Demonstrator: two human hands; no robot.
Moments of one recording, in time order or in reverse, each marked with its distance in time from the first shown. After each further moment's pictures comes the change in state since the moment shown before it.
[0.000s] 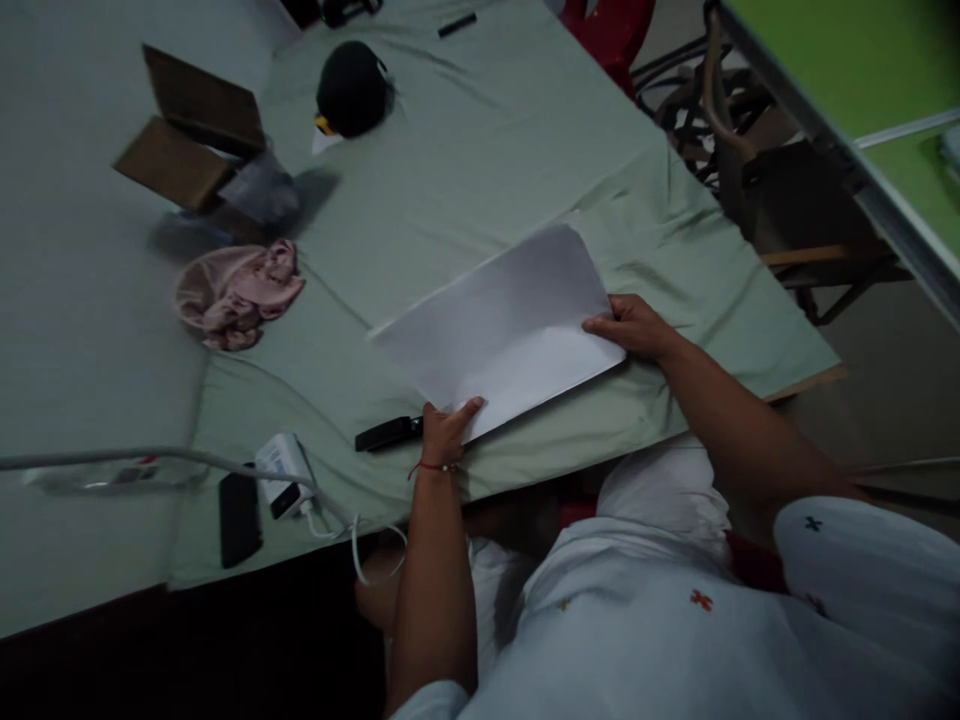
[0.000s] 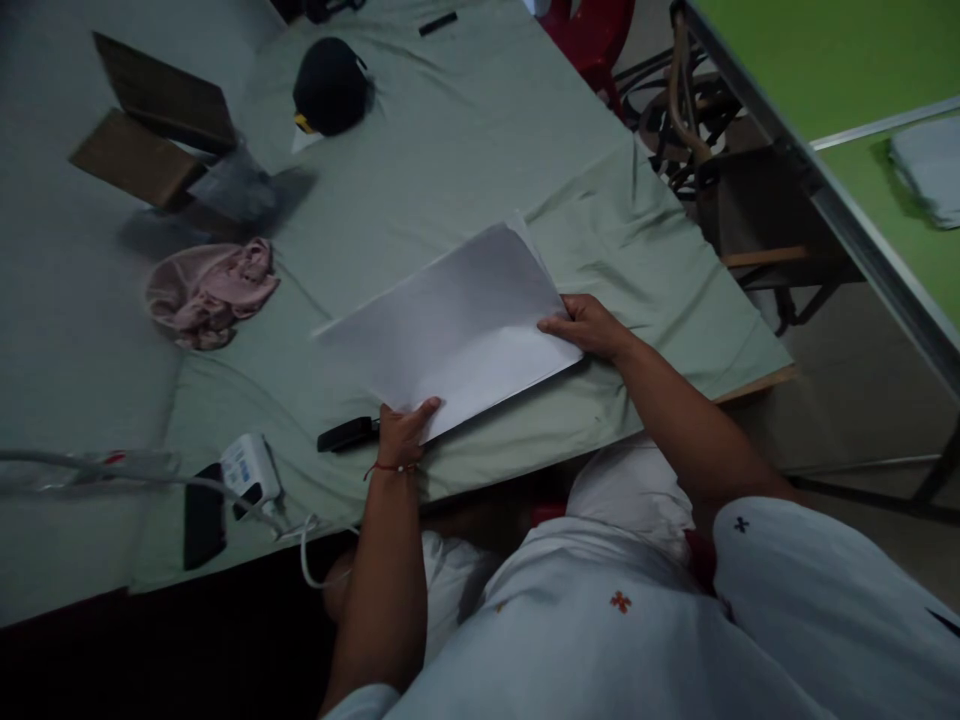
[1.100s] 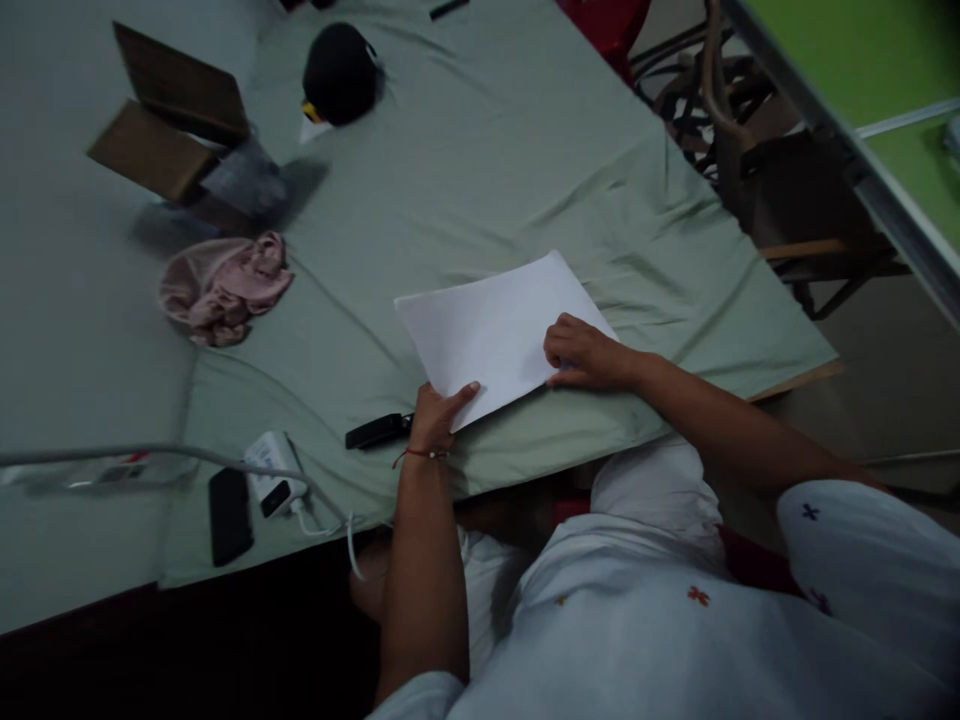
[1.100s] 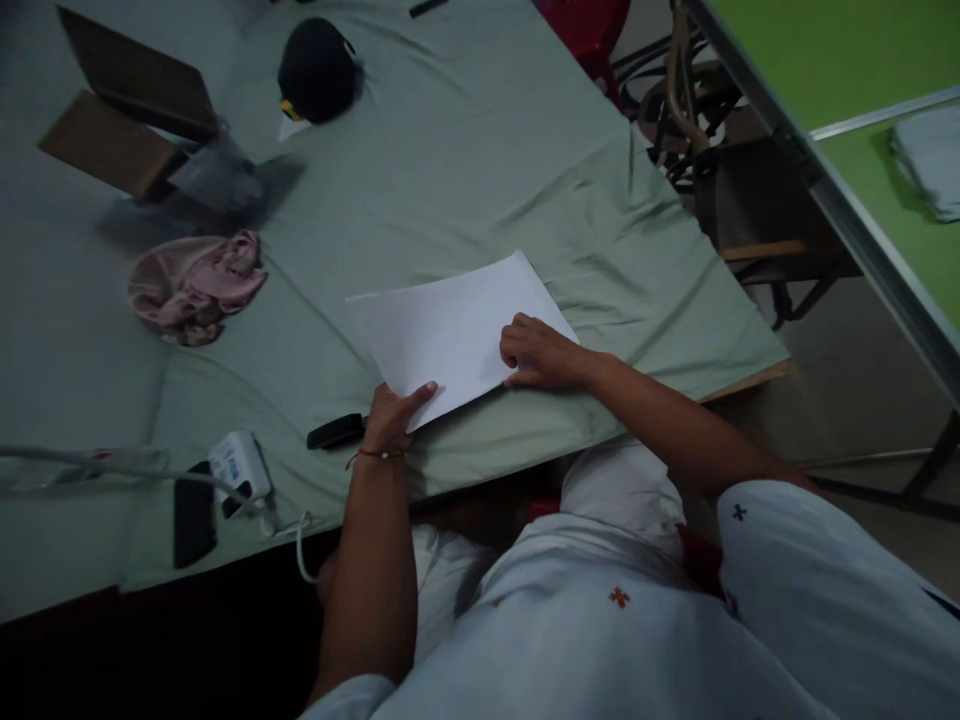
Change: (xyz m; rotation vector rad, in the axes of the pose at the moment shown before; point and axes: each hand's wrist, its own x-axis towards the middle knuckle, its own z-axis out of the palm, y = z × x) left_hand 0.011 0.020 0.007 0.047 -0.128 -0.145; right_hand 0.001 -0.003 0.041 -0.685 -0.343 -0.654
